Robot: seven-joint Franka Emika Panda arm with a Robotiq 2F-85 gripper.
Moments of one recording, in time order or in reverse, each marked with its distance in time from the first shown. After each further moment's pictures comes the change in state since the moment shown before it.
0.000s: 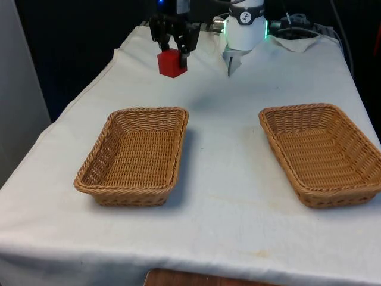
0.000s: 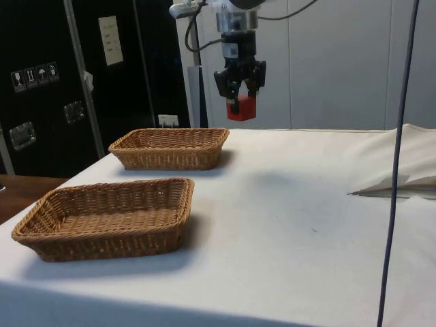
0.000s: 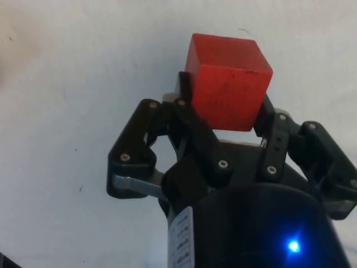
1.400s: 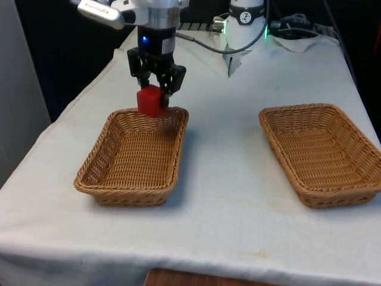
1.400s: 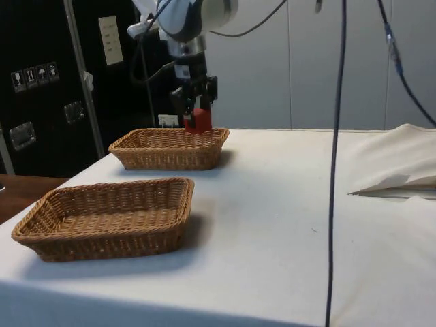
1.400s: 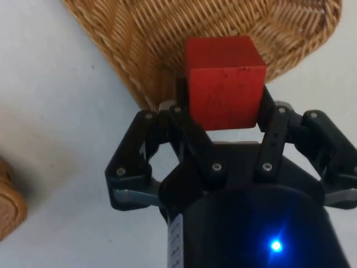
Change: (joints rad) arm -0.012 0.432 0.018 0.430 0.199 -0.061 -0.157
